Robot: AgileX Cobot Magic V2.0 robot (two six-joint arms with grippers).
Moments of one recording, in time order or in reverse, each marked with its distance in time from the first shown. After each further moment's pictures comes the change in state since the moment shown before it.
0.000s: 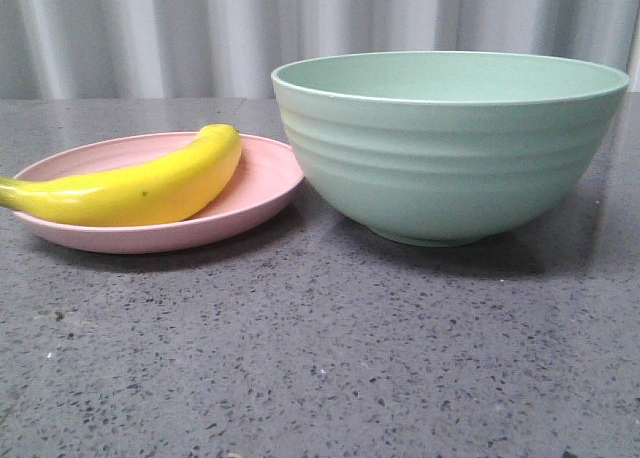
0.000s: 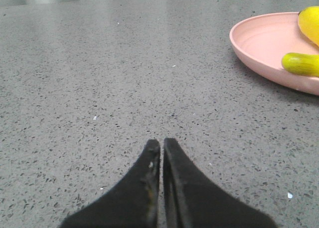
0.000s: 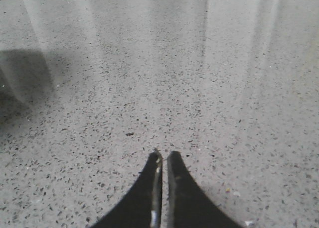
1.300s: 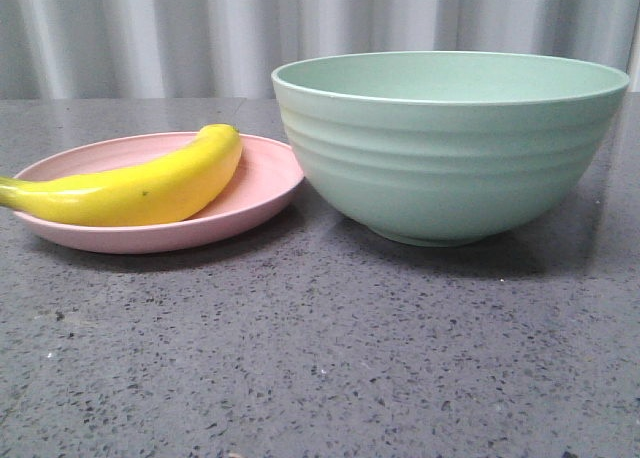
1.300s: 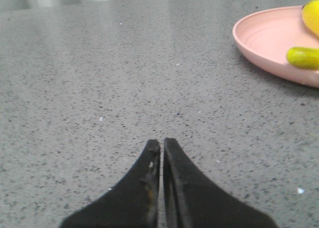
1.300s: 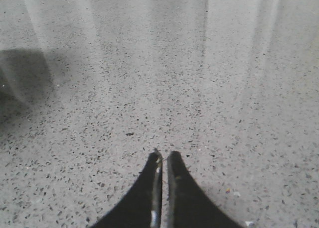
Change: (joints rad) left arm 0.000 0.000 0.000 0.062 0.000 0.000; right arm 0.000 0.000 0.000 0.000 0.000 0.000
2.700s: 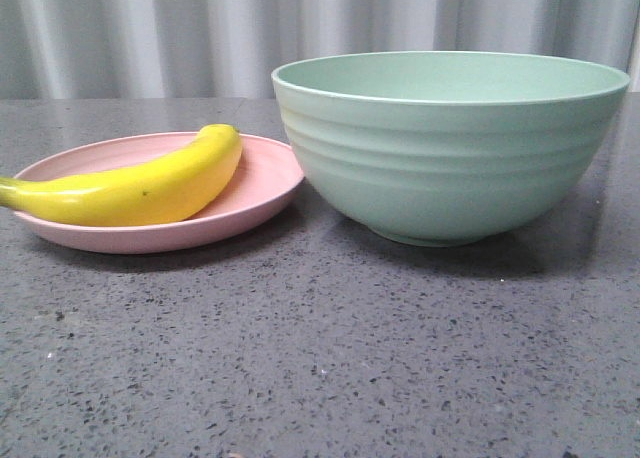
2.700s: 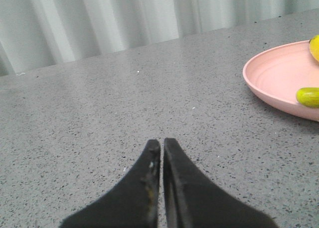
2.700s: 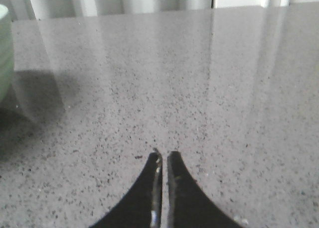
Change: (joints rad) left arm 0.000 0.000 0.000 0.089 -0.146 0.000; right arm 0.000 0.000 0.000 -0.004 -0.083 -0.002
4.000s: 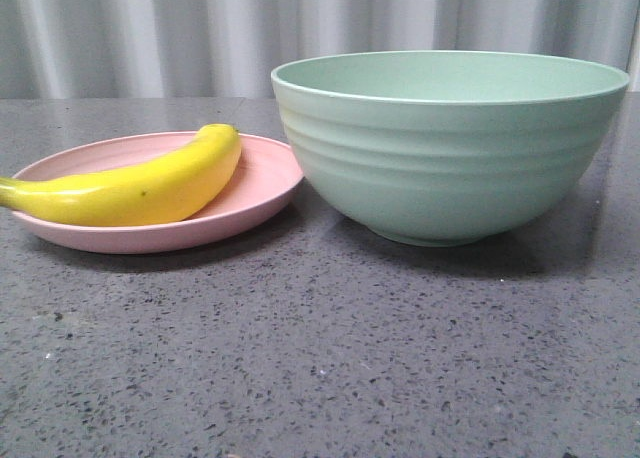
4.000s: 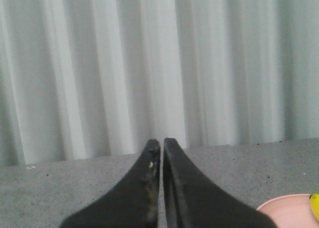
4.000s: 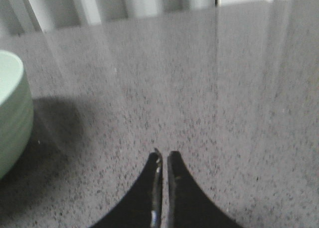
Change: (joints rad) left arm 0.000 0.235 -0.256 -0.104 -0.249 0.000; right arm 0.000 0.294 -0.257 0.086 0.077 0.002
